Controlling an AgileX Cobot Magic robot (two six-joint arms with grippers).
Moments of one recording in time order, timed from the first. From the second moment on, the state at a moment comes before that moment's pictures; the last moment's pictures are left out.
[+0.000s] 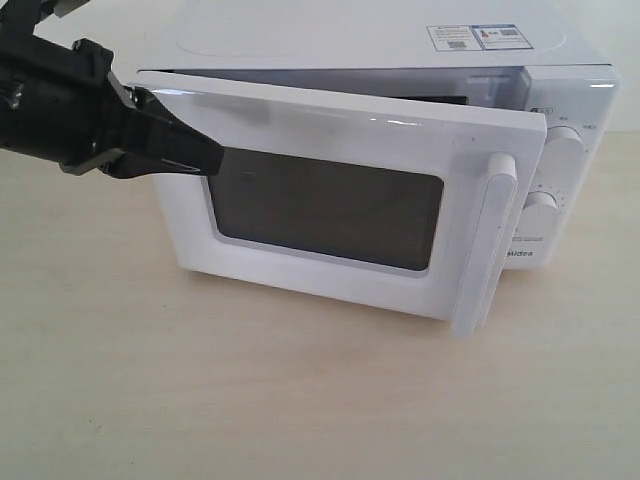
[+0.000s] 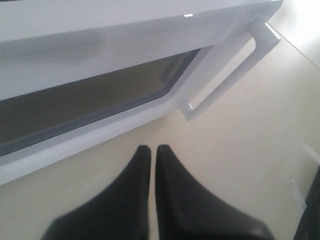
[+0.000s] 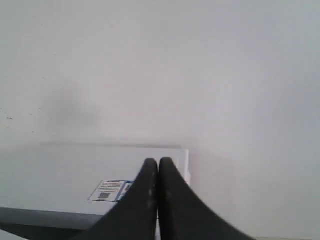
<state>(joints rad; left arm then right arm) -0.32 1.34 -0.98 -0.96 0.75 0.91 0.03 0.50 -0.59 -1.60 -0.11 1.64</state>
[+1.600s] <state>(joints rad) -0.32 1.34 -0.98 -0.96 0.75 0.91 0.52 0.50 -0.59 0.14 0.35 -0.10</state>
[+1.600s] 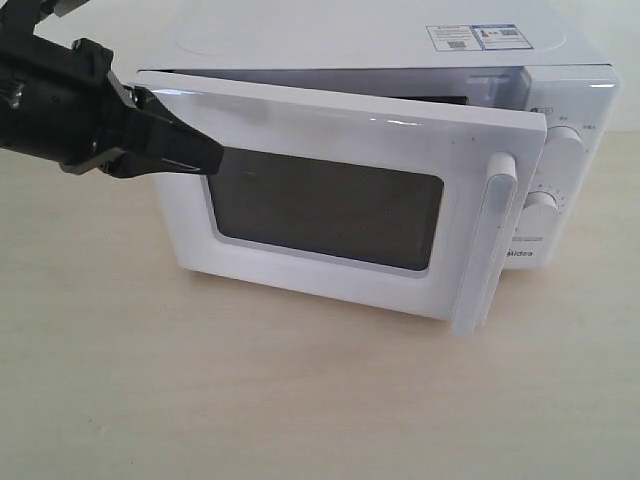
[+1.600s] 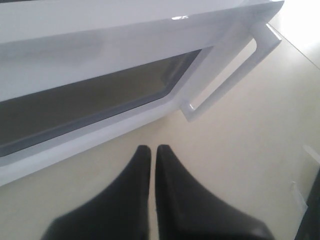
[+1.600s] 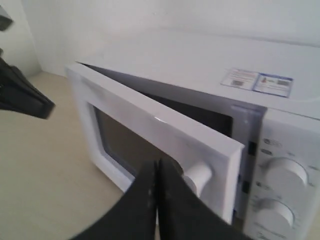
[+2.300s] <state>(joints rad) -0.32 1.34 -0.98 -0.96 0.75 0.91 0.75 1.12 -0.59 0.28 -0.21 -0.11</state>
